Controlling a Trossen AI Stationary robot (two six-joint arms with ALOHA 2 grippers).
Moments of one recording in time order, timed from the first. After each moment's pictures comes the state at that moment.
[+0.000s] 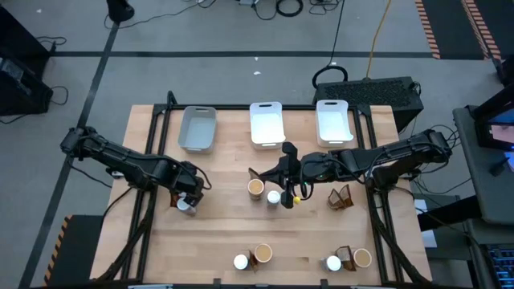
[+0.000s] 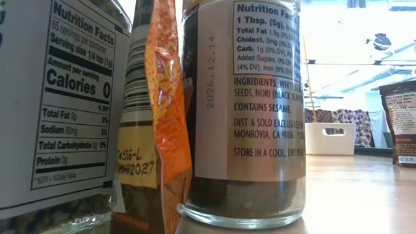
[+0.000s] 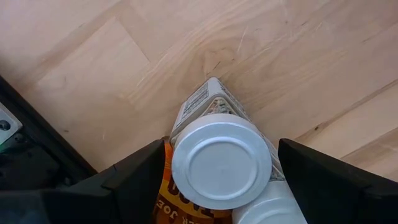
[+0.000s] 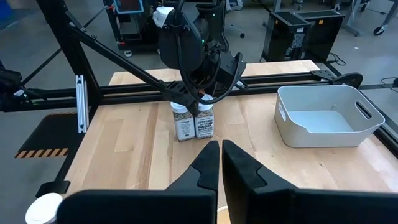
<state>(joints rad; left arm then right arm) -0.28 1.21 0.85 -1.16 0.00 -1.25 0.22 1.43 1.24 -0.17 0.24 0.19</state>
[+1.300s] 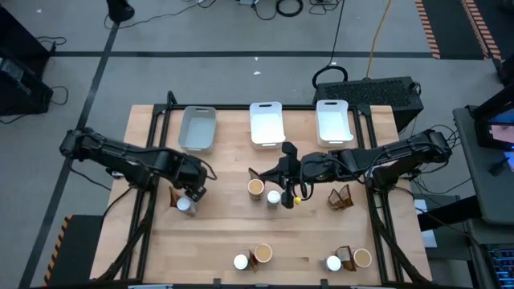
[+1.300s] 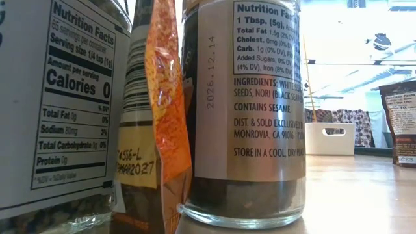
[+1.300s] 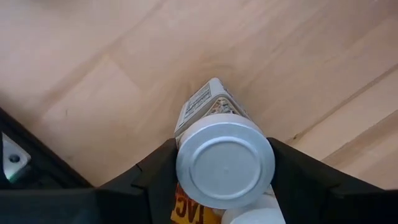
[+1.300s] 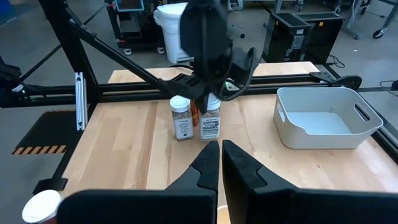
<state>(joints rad) -0.16 1.21 0.93 -1.17 0.01 -1.06 0.22 1.43 1.24 -0.17 0.24 0.17</state>
